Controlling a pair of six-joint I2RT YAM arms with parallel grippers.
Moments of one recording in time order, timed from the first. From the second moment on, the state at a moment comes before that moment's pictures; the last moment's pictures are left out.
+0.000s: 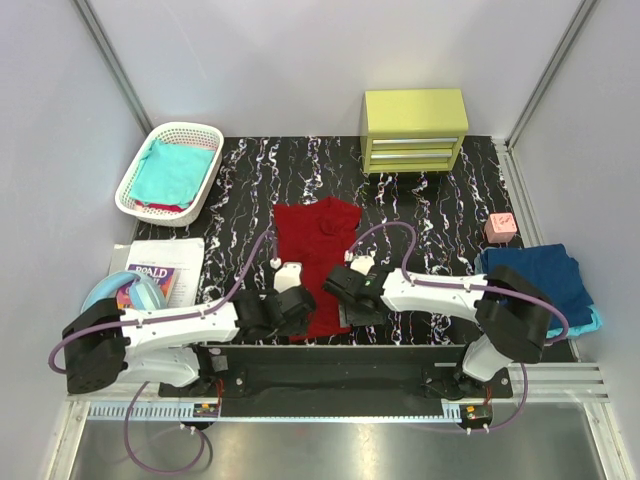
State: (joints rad) left arm -1.16 1.19 0.64 -0.55 -0.36 -1.00; right arm 1.08 1.58 0.95 -0.71 0.24 0.97
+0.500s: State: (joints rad) left arm -1.17 1.15 0.63 -0.54 -0.36 -1.00; right arm 1.15 1.58 1.10 -0.75 0.25 0.97
